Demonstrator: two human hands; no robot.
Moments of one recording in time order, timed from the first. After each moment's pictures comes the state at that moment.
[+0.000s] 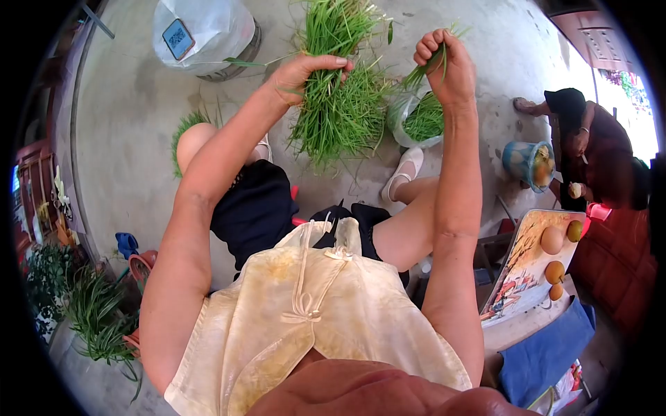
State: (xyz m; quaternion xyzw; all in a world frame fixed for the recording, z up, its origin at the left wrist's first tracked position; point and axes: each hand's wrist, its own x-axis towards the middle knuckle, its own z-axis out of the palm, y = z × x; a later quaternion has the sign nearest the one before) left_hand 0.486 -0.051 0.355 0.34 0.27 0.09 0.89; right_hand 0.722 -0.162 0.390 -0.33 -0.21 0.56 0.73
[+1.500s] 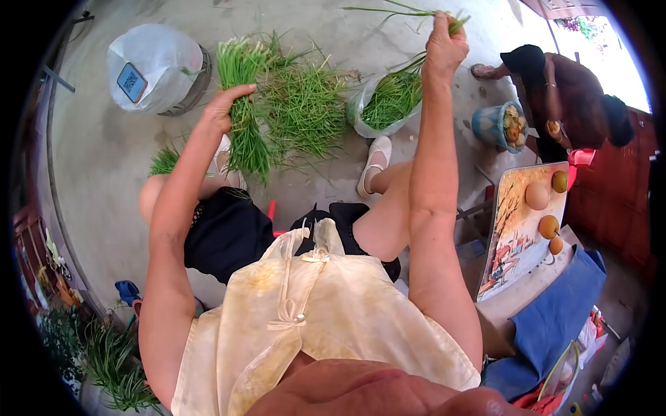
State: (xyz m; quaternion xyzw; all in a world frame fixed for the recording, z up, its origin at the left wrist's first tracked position) left_hand 0.443 -0.020 0.290 0.31 0.49 0.06 0.81; right_hand 0.783 -0.184 0.398 -0.61 -0.21 0.05 0.76
